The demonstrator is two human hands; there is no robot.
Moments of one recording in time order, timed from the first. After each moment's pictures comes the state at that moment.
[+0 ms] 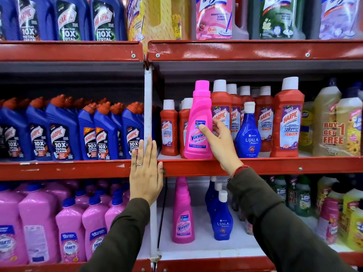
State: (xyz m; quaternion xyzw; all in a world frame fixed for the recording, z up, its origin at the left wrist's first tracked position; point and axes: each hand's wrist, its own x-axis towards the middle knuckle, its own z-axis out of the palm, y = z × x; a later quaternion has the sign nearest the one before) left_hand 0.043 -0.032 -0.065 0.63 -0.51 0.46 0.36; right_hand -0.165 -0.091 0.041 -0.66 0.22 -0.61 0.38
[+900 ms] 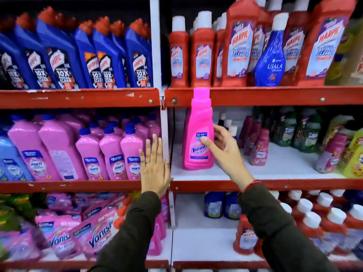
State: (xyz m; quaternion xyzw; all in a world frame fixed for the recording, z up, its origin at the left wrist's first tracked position) left_hand 0.040 0.018 -0.248 0.70 -0.54 0.28 0.36; right_hand -0.174 -0.038 -0.156 -0.68 0.20 -0.53 0.47
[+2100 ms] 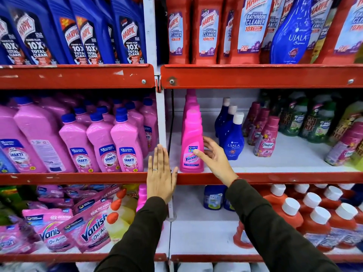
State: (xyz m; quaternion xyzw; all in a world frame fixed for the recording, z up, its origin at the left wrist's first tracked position) left_hand 0.033 -0.012 -0.324 0.74 -0.55 0.28 0.27; right_hand -0.140 -0.109 -0.254 -0.69 0.26 -0.43 0.51
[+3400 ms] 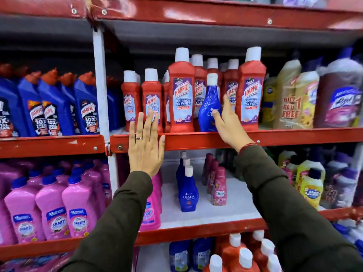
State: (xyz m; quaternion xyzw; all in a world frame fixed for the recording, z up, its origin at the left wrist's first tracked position) left_hand -0.056 -0.082 -0.066 0.62 -0.52 0.47 0.35; right_hand -0.293 -0.164 0.015 -0.77 0.35 -0.53 0.09
